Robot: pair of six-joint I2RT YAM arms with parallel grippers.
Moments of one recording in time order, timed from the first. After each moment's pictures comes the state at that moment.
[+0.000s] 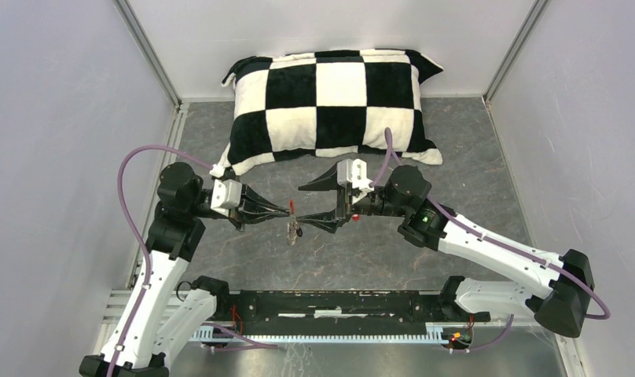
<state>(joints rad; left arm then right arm) -0.24 0.73 0.84 -0.15 1.37 0.22 0.97 1.13 0.93 0.35 -0.56 -0.08</state>
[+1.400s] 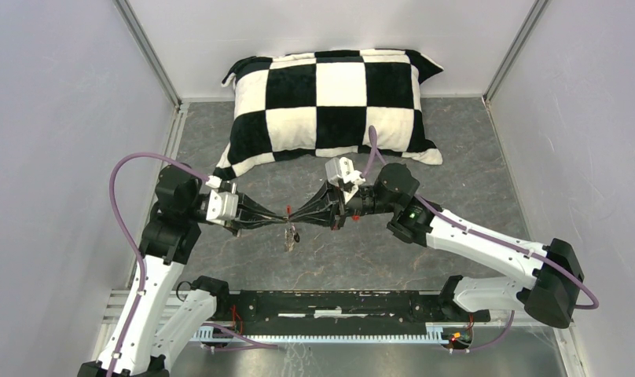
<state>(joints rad) -0.24 0.71 0.90 -0.37 1.42 0.44 0.97 1.22 0.93 0.46 -0.73 0.10</state>
